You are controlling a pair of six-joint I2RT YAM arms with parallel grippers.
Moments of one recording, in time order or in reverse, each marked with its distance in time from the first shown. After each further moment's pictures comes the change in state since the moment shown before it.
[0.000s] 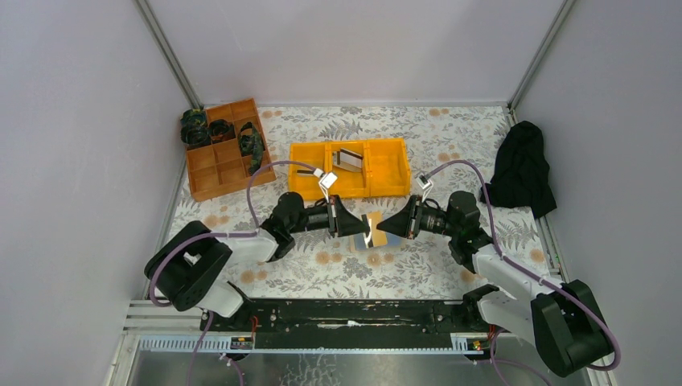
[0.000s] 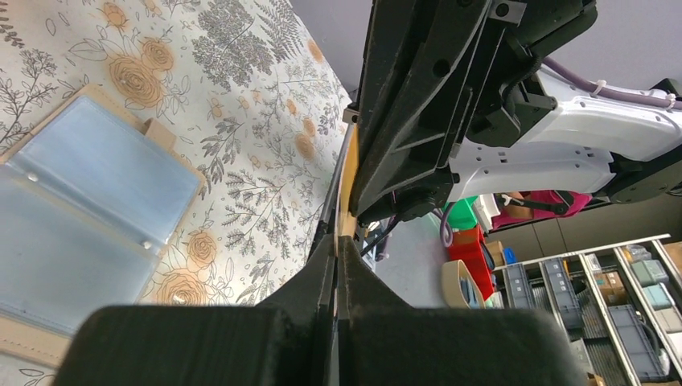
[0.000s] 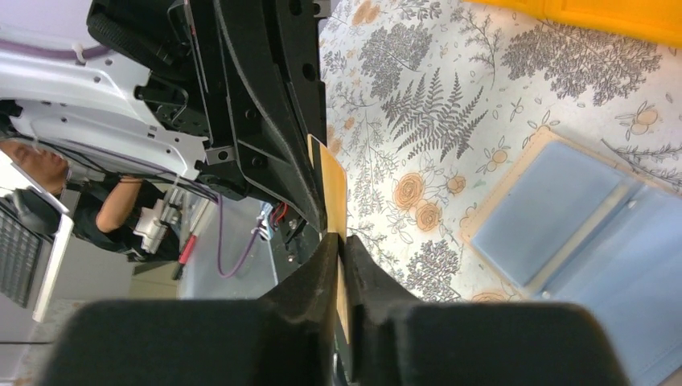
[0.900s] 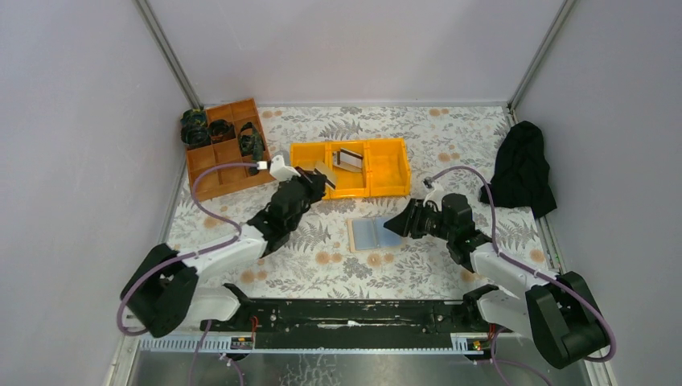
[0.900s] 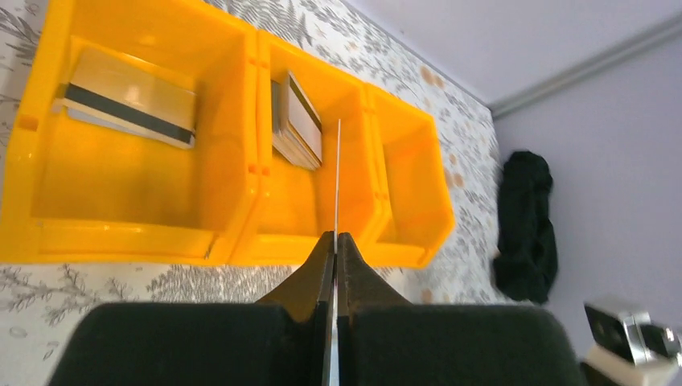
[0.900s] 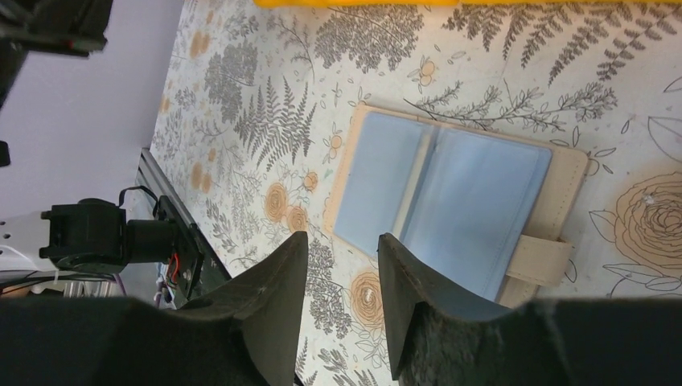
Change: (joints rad) left arm -0.006 -0.270 0.082 -0.535 -1.051 0.117; right arm -0.002 0.030 -0.011 -0.208 0.333 -0.115
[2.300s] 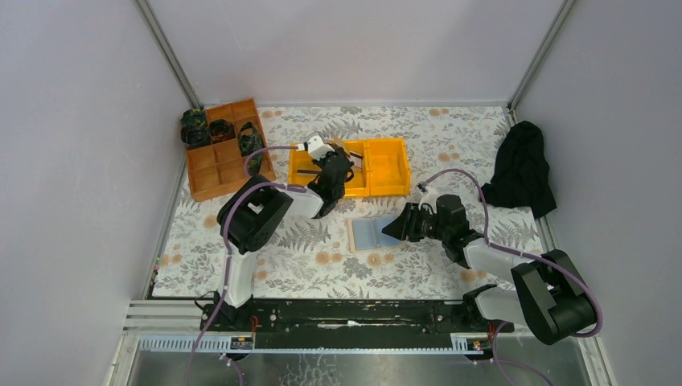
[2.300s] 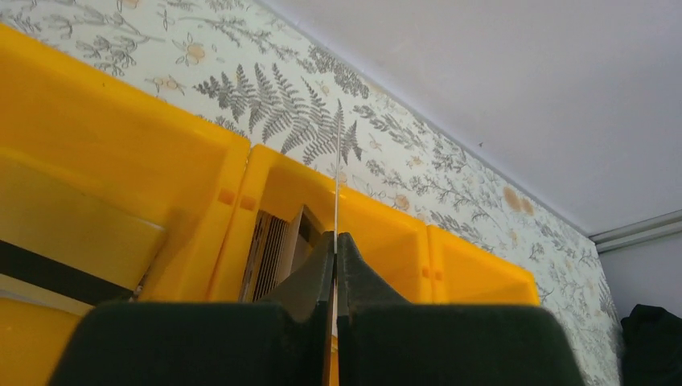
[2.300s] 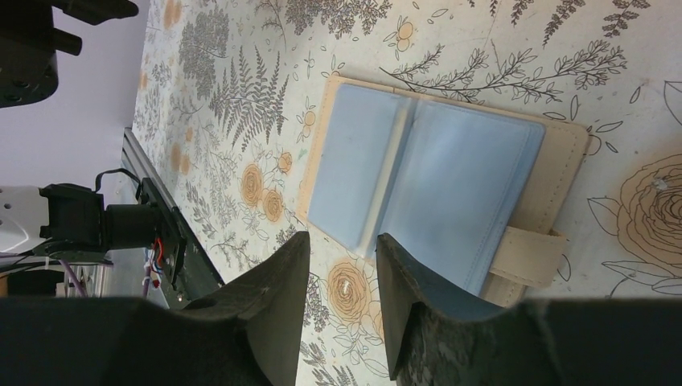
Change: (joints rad) left arm 0.023 0.827 0.521 0.351 -0.364 0.095; right arm 0.000 0.166 -0.019 0.091 -0.038 -0.020
